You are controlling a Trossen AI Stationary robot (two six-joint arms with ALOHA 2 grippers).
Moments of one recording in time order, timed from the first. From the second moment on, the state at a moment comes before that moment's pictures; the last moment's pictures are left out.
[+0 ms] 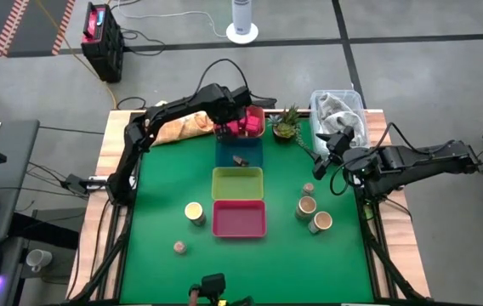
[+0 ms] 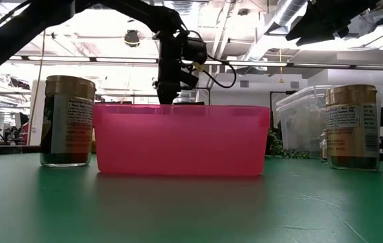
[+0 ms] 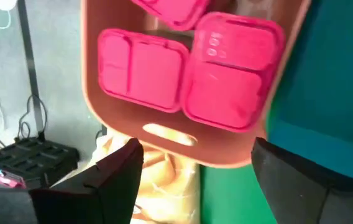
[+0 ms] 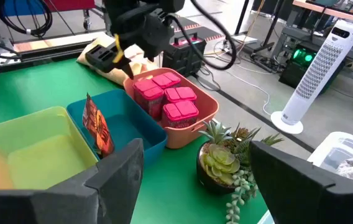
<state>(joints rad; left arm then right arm) 0.52 2.15 2.06 -1.27 -0.35 0.35 0.14 0.76 0.76 -0.49 0.84 0.26</state>
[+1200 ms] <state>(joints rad) -0.35 1.84 1.68 -1.44 -0.30 -0.49 0.14 0.76 0.76 -0.51 0.84 0.28</state>
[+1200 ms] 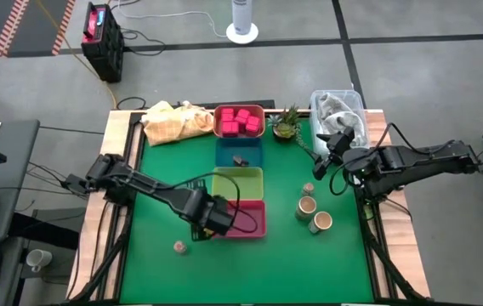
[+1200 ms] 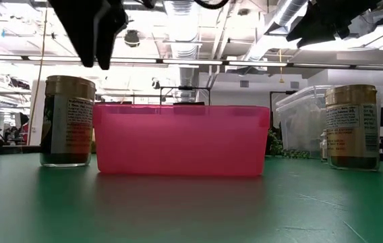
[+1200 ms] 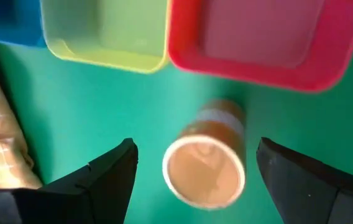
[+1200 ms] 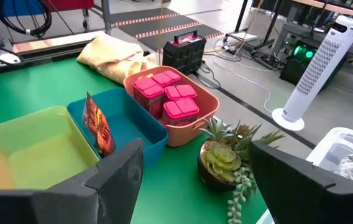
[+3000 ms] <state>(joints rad) -0.31 1.84 1.47 -1.40 -0.08 -0.39 0.14 0.76 0.76 -0.49 0.84 0.26</state>
